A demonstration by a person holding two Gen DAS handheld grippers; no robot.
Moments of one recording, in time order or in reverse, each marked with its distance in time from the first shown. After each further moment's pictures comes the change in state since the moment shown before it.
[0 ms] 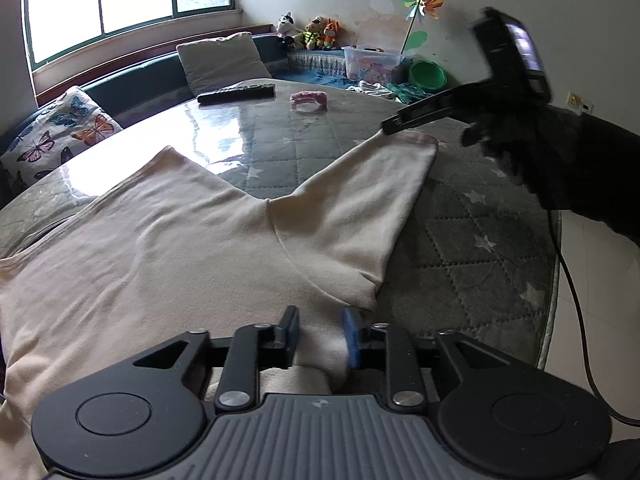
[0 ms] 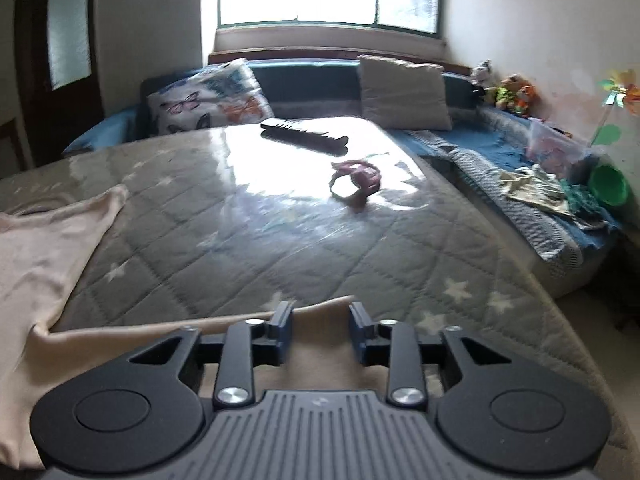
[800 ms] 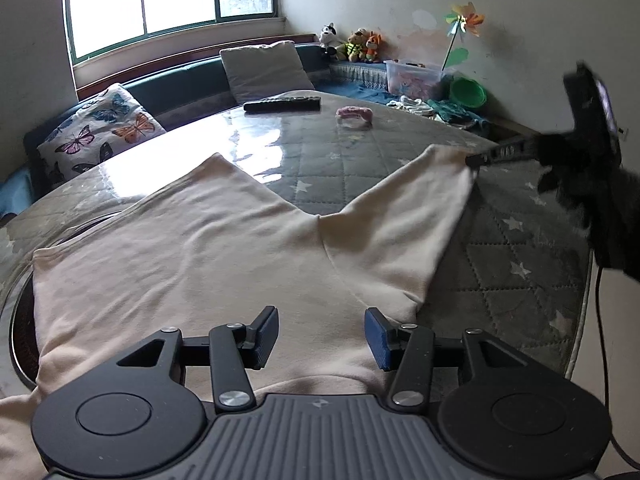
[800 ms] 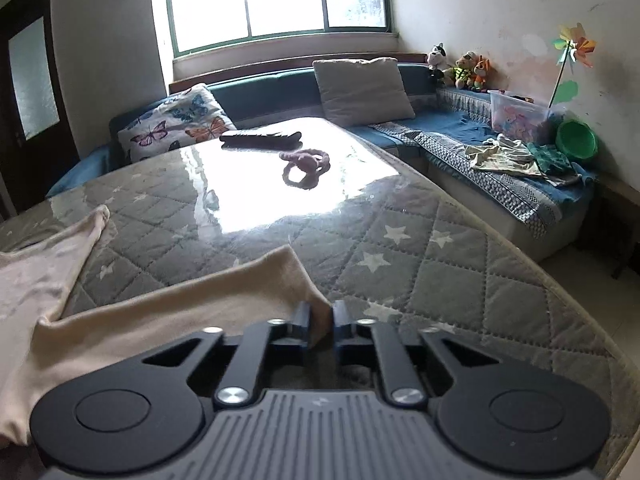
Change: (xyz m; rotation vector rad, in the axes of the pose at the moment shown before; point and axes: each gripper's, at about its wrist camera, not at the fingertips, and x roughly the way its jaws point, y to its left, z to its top) left arm -0.007 0.009 0.005 -0.062 -0.031 0.104; right arm -0.033 -0.031 -0.037 0.156 -0.027 -0.011
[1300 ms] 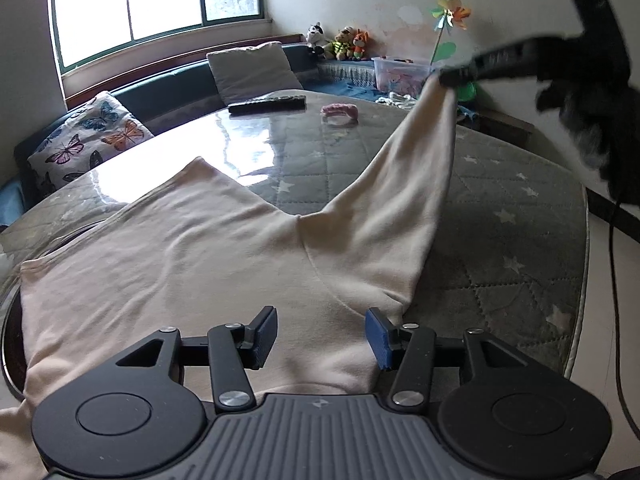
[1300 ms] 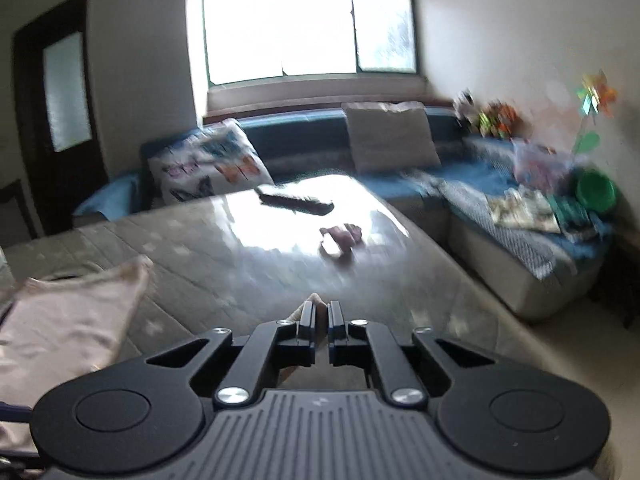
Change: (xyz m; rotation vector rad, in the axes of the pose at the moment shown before) left arm 0.004 -0.007 -0.001 0.028 -0.007 -0.013; right arm -0.048 0.032 0.049 -0.111 -0.141 0.083
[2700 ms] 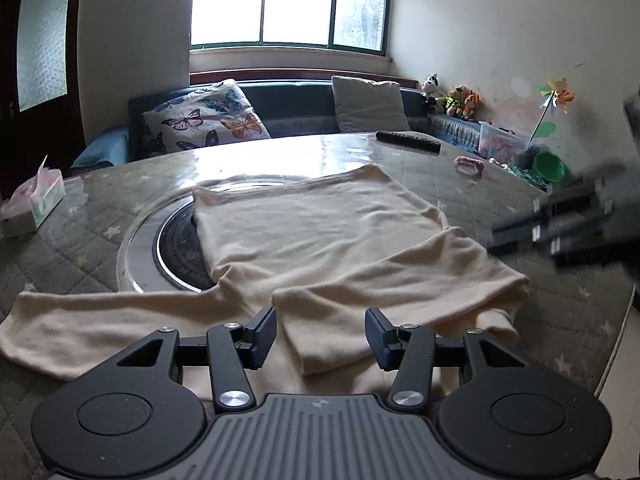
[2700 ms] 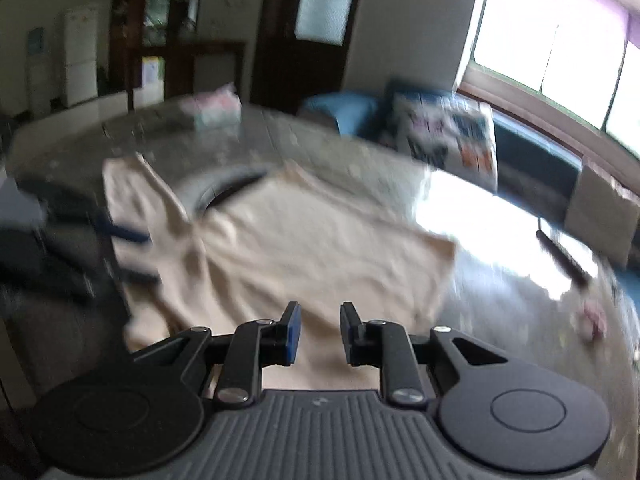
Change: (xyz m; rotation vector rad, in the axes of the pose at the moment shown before) left arm -0.100 0.093 -0.071 -0.284 -0.118 0.193; right arm -0.023 0.208 -0.037 -0.552 0.235 0.452
